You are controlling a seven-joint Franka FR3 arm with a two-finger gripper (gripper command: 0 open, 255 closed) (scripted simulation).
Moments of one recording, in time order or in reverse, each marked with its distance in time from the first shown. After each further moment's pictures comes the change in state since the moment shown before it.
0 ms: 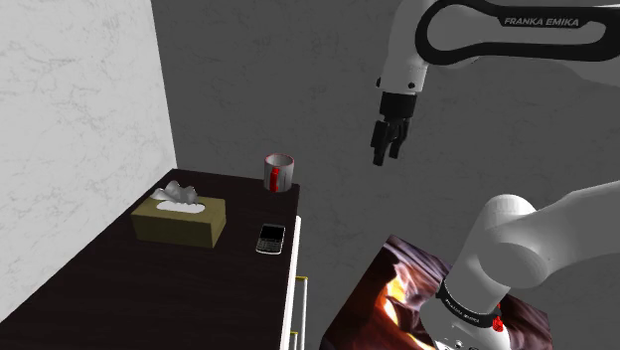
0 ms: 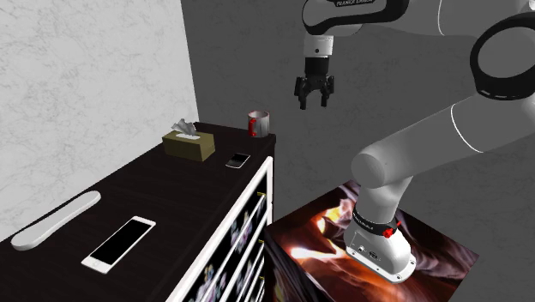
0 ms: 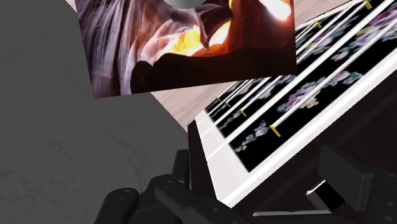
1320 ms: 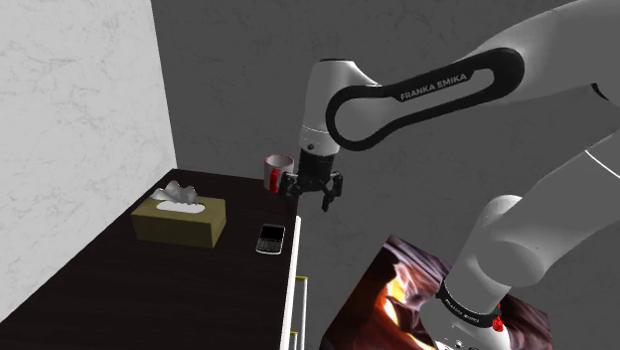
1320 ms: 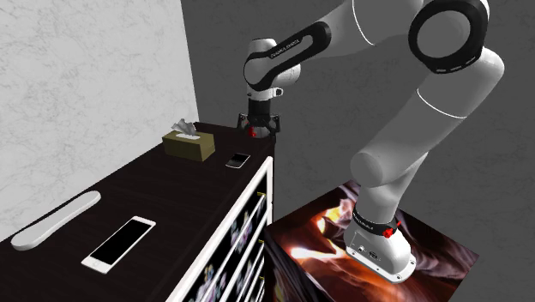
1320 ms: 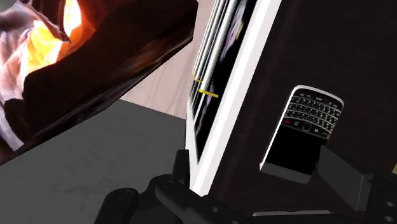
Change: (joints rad) arm -0.041 0.383 0.412 -0.042 0.187 0.558 0.743
